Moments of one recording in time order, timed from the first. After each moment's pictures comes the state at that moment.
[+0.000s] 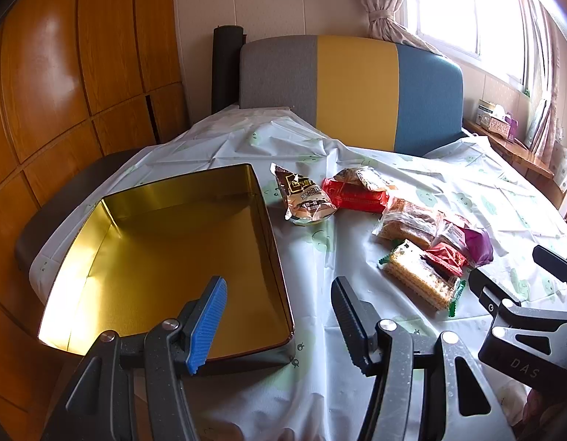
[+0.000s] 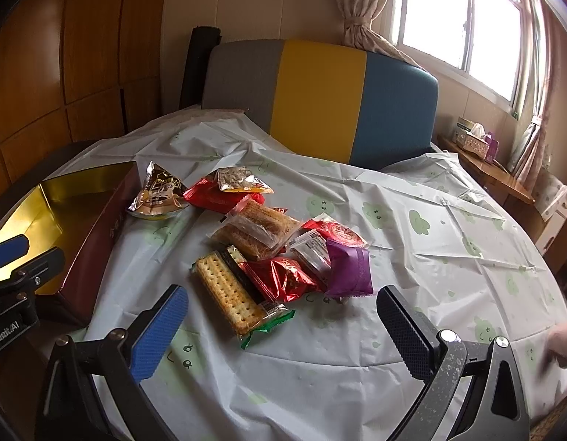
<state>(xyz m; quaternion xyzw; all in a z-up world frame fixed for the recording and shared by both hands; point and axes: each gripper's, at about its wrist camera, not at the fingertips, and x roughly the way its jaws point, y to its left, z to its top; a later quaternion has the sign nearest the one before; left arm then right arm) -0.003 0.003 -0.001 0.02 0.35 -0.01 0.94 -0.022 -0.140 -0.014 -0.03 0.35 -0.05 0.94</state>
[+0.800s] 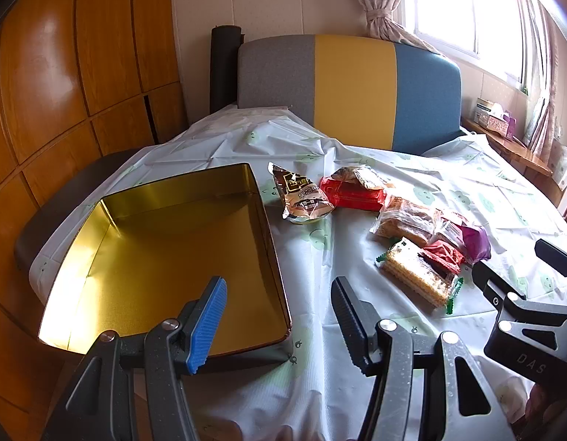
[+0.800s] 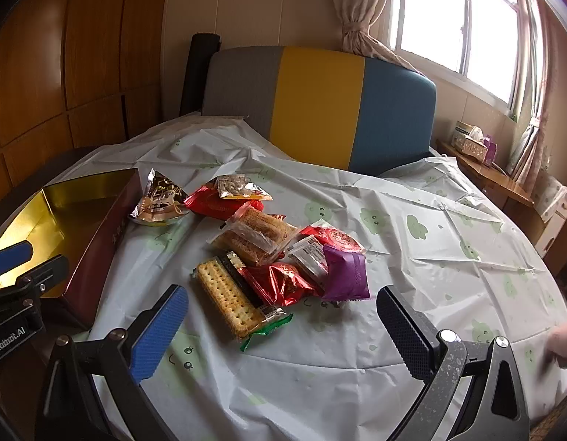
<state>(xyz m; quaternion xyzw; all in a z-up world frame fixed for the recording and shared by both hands) -0.006 0.002 -0.002 0.03 0.35 -0.01 0.94 -0.028 -0.142 -0.008 -0.02 0.33 -0.04 0.94</state>
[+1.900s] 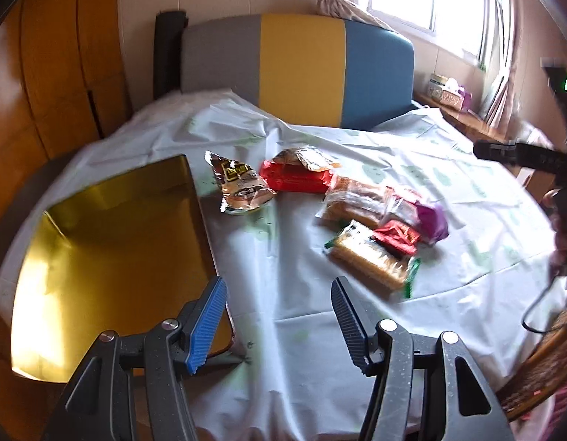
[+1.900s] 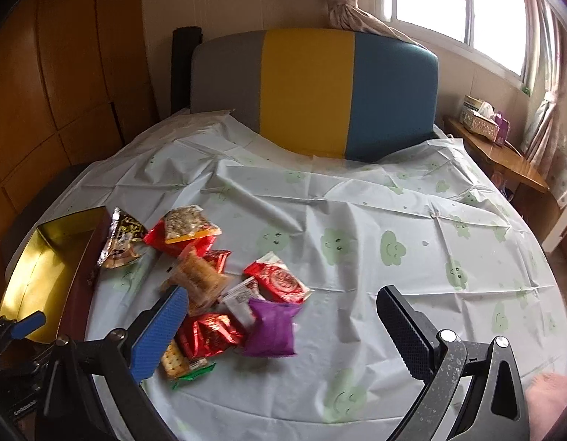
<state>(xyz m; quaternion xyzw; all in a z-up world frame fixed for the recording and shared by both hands) 0.020 -0.013 0.002 0.03 0.40 -0.13 0.91 0.050 -0.269 0.039 0.03 0.40 -0.02 0.92</state>
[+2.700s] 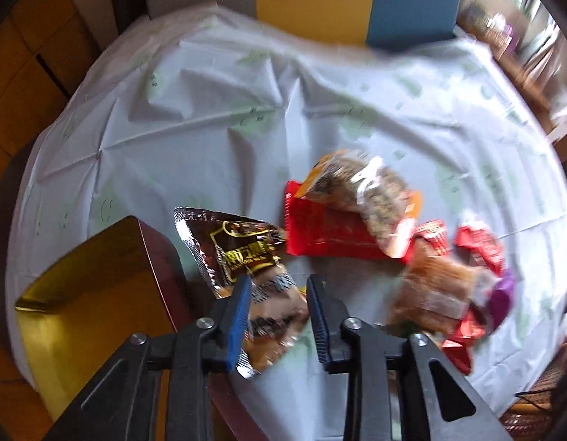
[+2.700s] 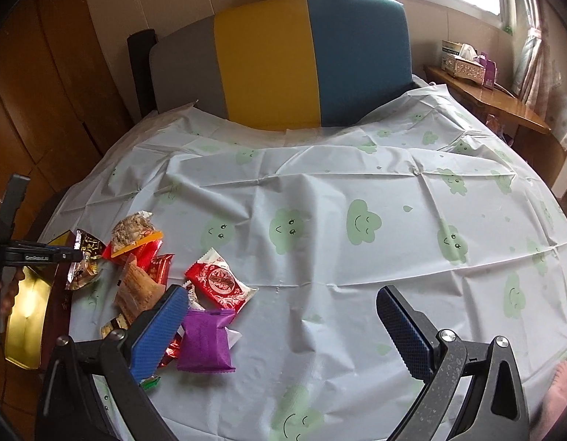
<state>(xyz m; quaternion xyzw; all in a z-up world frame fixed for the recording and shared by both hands) 0.241 -0.053 -0.025 0.10 0.60 -0.10 0.78 0.067 -0.333 0.005 0.12 0.42 -0.02 0.90</state>
